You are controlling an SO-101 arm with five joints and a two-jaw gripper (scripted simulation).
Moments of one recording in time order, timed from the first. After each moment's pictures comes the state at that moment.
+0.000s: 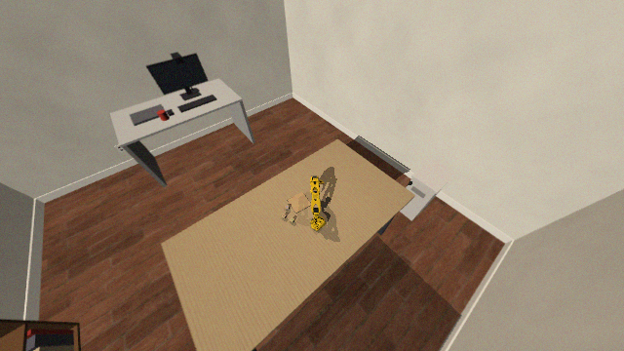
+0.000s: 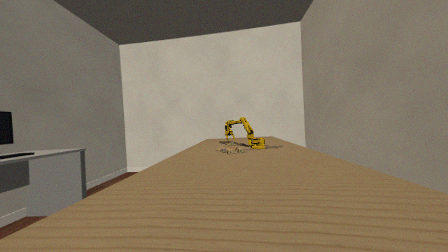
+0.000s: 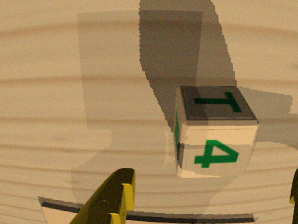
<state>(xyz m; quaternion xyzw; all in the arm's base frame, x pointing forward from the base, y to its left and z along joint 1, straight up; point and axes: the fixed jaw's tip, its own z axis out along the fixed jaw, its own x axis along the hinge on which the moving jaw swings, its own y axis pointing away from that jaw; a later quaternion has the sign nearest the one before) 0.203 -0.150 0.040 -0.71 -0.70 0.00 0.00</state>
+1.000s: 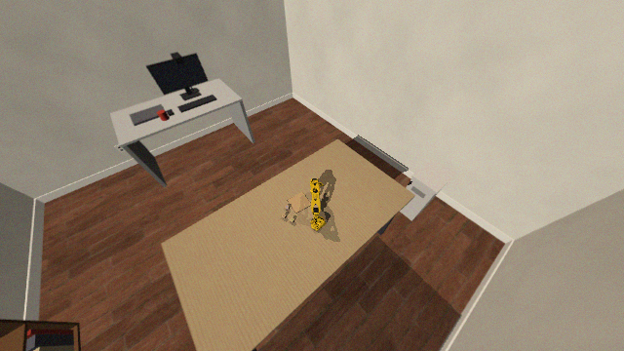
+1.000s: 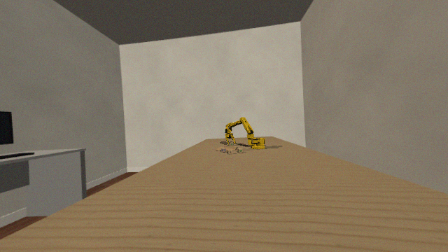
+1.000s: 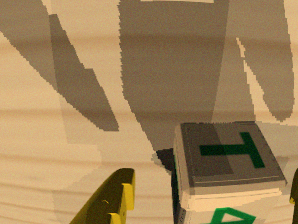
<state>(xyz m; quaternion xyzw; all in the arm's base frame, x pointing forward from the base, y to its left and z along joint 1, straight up) 0.201 -0.149 0.012 -0.71 -0.70 0.00 0.01</state>
